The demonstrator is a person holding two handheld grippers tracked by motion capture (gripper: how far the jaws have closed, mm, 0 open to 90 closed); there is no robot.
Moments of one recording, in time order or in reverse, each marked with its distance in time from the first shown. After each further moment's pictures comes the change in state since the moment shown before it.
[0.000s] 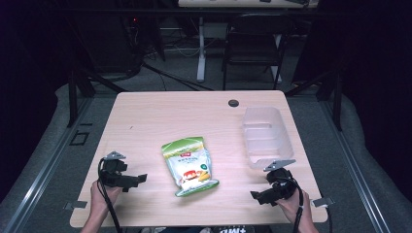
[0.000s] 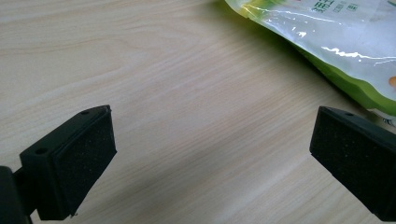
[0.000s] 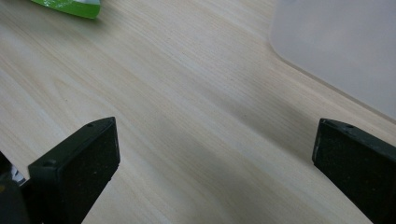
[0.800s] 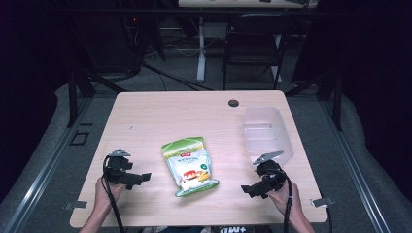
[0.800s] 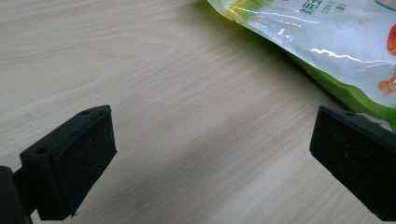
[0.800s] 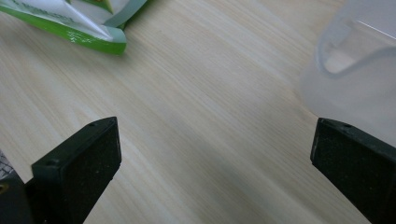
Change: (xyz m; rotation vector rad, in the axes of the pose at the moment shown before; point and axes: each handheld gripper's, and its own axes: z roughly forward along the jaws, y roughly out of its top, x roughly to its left) left arm 0.002 0.009 0.013 0.024 -0.061 0.023; right arm 0.008 0.032 0.013 0.010 0.066 -0.047
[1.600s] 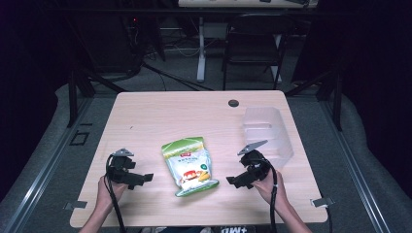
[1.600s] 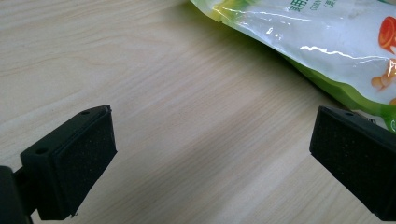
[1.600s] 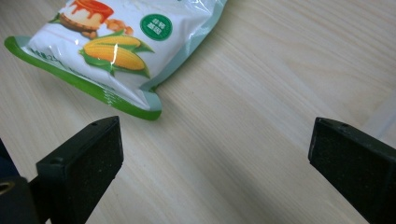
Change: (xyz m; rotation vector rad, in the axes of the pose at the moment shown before) left arm -0.008 0.004 0.005 0.018 -0.008 0.045; right arm 0.016 0.046 0.013 -0.032 0.057 -0.057
